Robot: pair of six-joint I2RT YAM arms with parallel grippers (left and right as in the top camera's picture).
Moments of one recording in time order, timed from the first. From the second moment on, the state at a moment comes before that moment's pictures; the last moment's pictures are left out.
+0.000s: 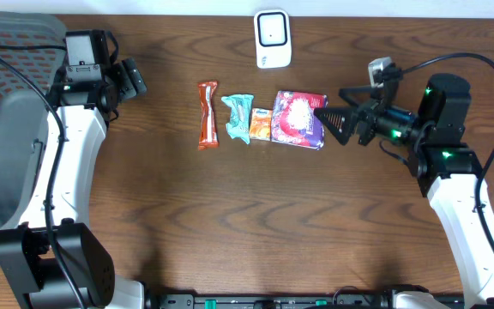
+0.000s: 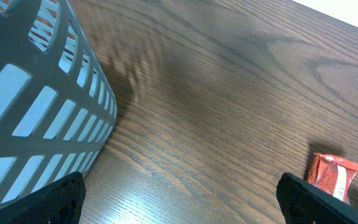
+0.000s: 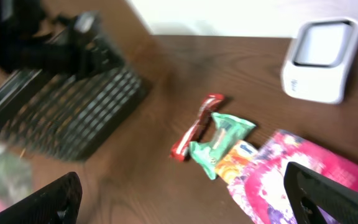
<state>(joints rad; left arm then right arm) 0.08 1.66 1.39 -0.63 -0.16 -0.31 0.00 1.33 0.96 -0.14 -0.92 0.17</state>
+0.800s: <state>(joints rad) 0.08 1.66 1.39 -0.63 -0.16 -0.31 0.10 1.66 1.16 -0.53 -0.35 0.40</state>
